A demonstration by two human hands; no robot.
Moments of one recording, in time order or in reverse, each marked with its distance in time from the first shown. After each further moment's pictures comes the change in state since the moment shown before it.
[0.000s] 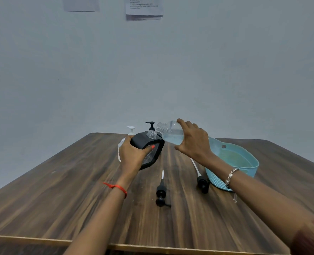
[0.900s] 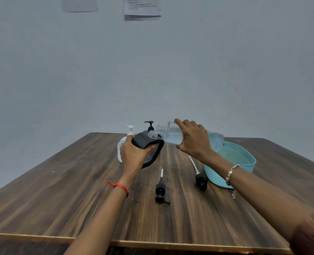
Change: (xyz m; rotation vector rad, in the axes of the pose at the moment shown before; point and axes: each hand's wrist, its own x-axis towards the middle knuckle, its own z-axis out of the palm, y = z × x) left_hand -0.009 0.010 0.002 0.031 0.011 0.050; right_hand -0.001 0.003 -0.002 -0.103 0.003 -0.067
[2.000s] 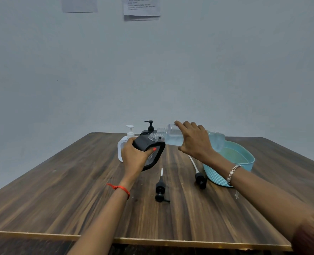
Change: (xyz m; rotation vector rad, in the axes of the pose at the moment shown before) left_hand -0.008 -0.003 -0.001 -0.038 -0.033 0.014; right_hand -0.006 0.004 -0.002 -0.020 -0.082 -0.008
